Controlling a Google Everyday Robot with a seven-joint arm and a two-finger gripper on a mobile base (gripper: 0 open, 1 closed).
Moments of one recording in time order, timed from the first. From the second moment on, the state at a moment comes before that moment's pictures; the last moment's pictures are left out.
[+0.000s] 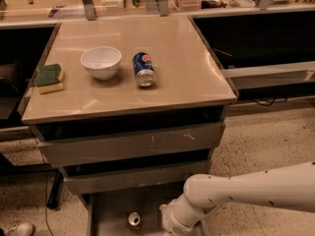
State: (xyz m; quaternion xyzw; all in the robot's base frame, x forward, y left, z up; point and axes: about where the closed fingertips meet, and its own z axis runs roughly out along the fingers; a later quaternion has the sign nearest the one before) arm 0.322 0.003 0.458 -0.58 0.76 0.30 0.09
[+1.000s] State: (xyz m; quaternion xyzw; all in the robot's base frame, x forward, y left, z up) arm 0.384 0.018 0.402 -0.54 0.74 0.33 0.21
